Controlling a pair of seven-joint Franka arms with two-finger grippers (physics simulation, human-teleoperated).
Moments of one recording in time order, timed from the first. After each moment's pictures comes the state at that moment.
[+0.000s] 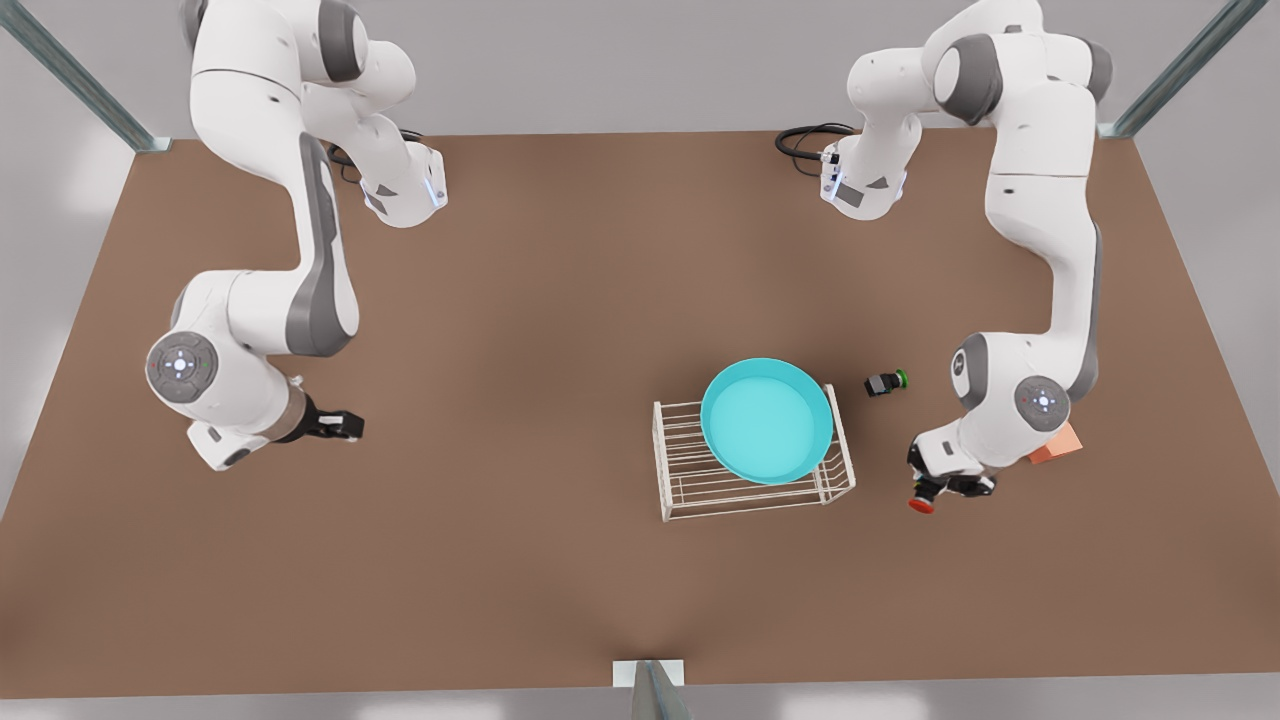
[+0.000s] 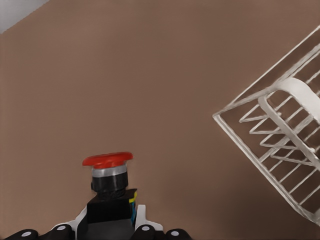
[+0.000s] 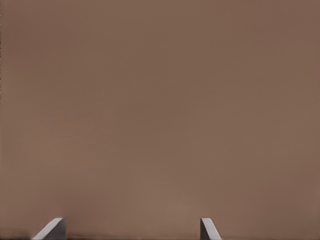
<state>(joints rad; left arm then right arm) 0.02 0.55 -0.08 -1.69 0.03 2.32 0.54 0.49 0.39 -0.47 -1.54 0.14 1.80 0.03</state>
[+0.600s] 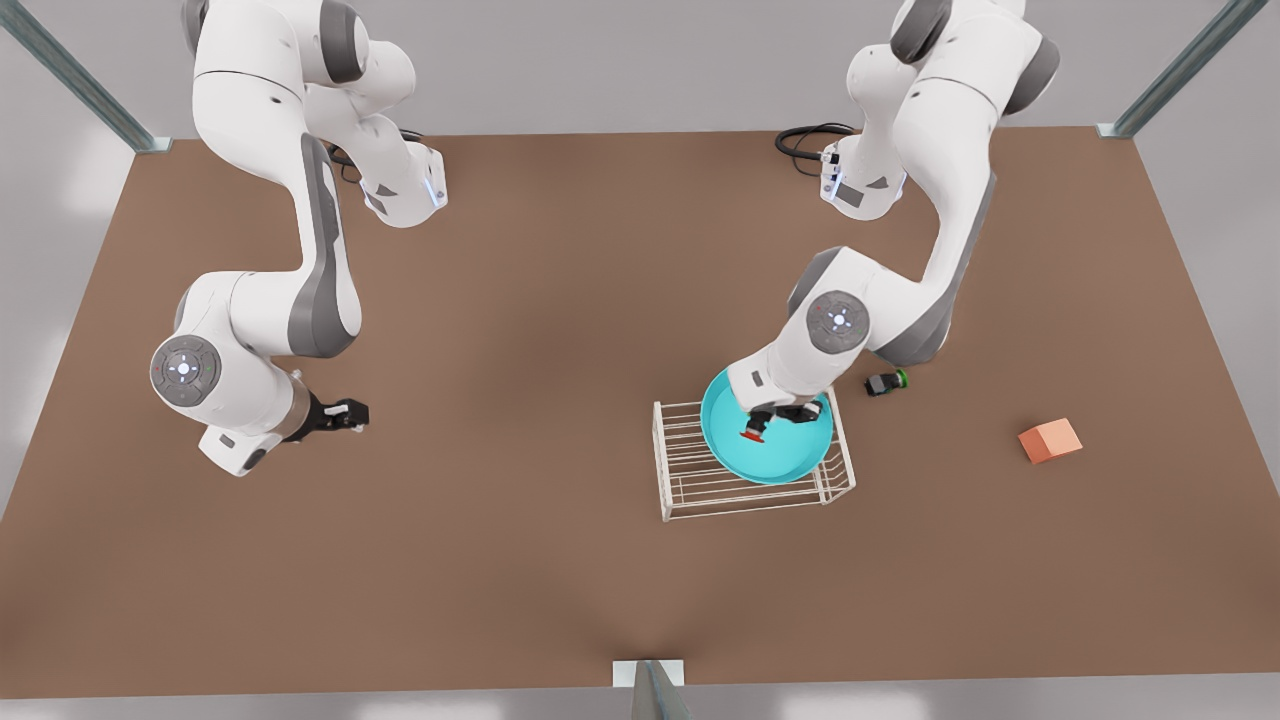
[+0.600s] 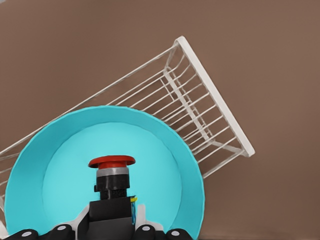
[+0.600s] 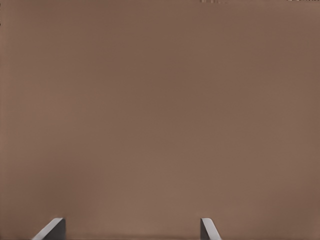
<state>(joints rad) -0.18 0.46 -0.37 -1.54 0.11 1.96 -0.10 0.49 0.39 -0.47 -1.53 0.15 1.77 -0.18</state>
